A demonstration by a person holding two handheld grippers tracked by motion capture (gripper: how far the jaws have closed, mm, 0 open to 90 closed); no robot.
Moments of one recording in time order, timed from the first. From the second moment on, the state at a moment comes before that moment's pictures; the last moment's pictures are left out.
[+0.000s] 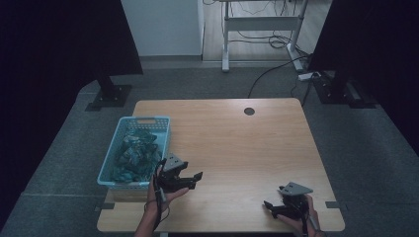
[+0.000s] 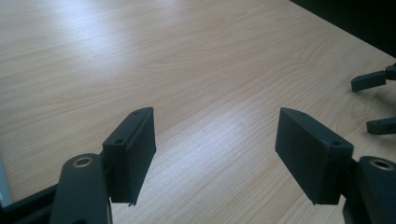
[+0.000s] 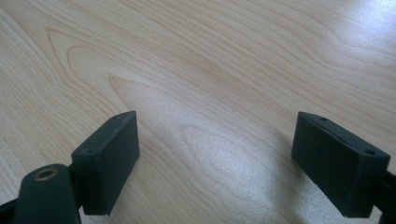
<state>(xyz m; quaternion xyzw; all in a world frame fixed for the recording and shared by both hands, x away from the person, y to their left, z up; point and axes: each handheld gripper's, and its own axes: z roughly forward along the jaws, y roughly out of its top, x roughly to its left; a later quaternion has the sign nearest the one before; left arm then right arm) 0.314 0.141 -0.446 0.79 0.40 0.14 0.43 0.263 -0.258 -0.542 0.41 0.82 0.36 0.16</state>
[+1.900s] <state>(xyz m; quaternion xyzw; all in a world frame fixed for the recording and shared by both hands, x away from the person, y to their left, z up) 0.329 0.203 -0.415 0.78 0.44 0.18 0.42 0.264 -0.258 -0.542 0.41 0.82 0.36 0.16</state>
